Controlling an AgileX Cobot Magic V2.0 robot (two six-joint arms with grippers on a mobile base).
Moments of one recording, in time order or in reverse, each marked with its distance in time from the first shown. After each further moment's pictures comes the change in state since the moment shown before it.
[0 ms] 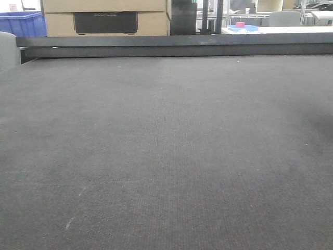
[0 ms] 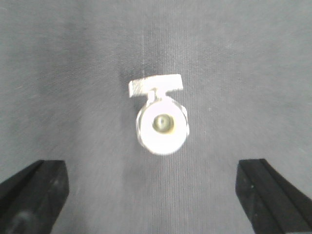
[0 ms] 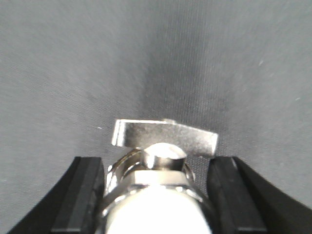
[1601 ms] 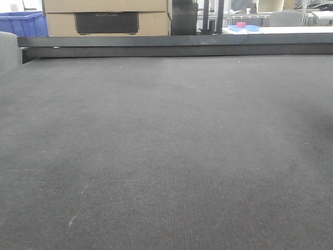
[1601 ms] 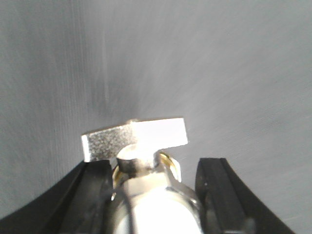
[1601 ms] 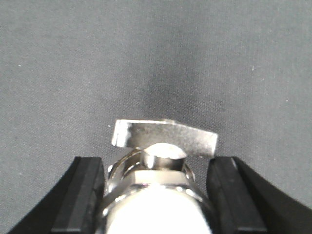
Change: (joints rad) left arm -0.107 -0.055 0.094 -0.019 -0.153 -0.034; right arm 0.000 -0.062 0.000 0.004 0.017 0.000
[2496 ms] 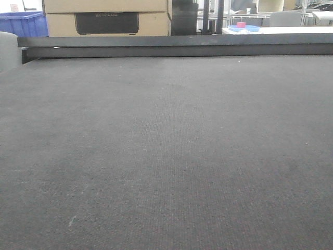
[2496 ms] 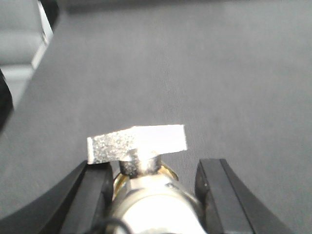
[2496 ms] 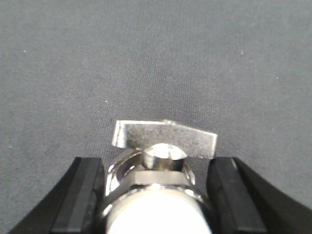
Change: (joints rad) left arm -0.050 -0.879 0.645 -0.015 -0.547 -0.006; right arm 0.000 -0.495 0.511 0.000 -0.330 0.000
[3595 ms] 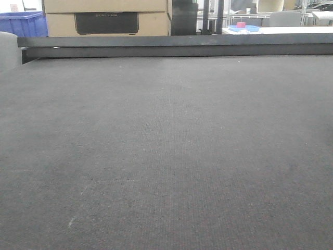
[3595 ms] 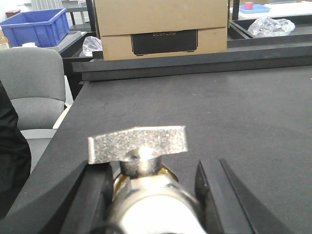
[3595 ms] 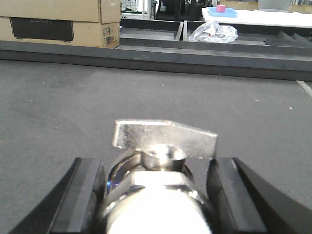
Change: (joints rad) left arm 0.000 -0.094 0.018 -0.004 -0.137 0.000; right arm 0.000 -0.262 -0.130 0.000 -0.147 0.000
